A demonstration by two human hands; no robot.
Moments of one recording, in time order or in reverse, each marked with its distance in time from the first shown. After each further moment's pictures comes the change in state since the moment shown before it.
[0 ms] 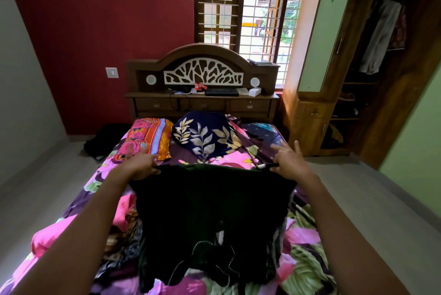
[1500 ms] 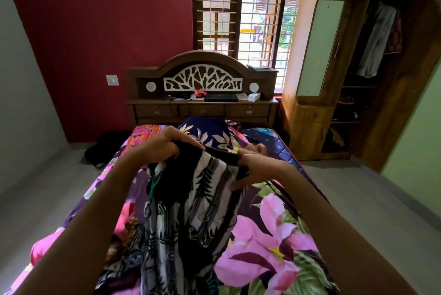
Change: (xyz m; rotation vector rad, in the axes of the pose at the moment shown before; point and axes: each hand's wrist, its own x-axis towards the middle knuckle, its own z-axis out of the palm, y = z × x) left_hand -0.047 0.052 -0.067 -0.815 0.172 0.658; right_hand -0.006 -0.057 -0.038 0.161 -0.088 -0.480
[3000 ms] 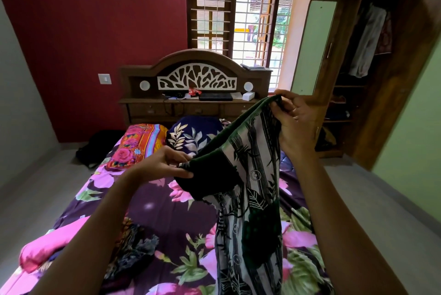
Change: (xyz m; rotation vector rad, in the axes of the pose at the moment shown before) left_hand -0.006 -0.043 0.029 -0.278 -0.117 0.057; right_hand -0.027 0.012 -0.050 1.433 1.180 -0.134
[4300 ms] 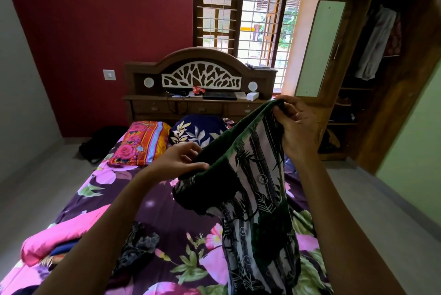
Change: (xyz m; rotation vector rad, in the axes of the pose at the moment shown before) left_hand 0.015 -0.003 0.015 0.179 0.246 -0.043; right_hand 0.002 0.008 0.000 -0.086 -0.039 0.028
